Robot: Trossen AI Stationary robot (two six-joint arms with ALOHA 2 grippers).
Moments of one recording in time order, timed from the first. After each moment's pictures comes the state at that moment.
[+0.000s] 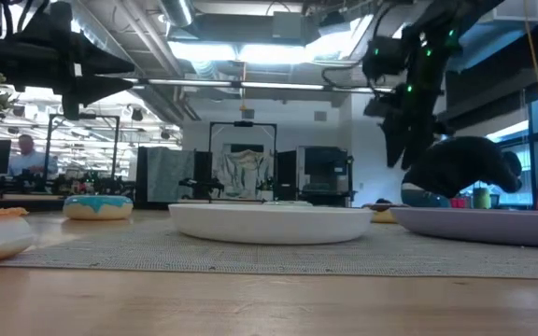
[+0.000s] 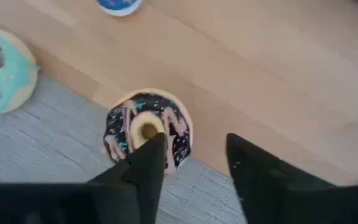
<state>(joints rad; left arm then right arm) 0.00 0.01 0.01 0.16 -0.56 -0.35 -0.55 1.40 0.95 -0.75 0.10 0.49</state>
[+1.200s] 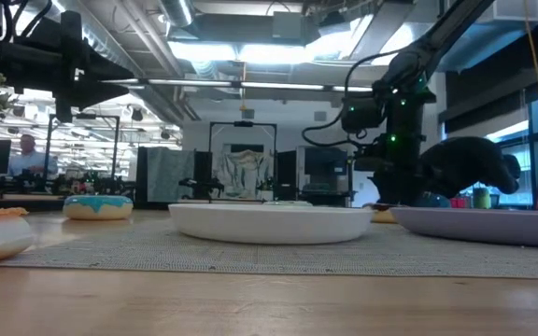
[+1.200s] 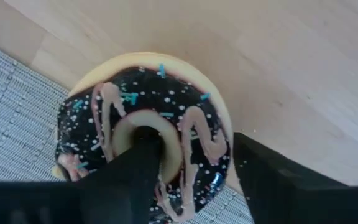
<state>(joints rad) 0.00 0.01 0.01 0.15 -0.69 -0.35 -0.53 1.71 0.94 -0.66 0.05 0.44</state>
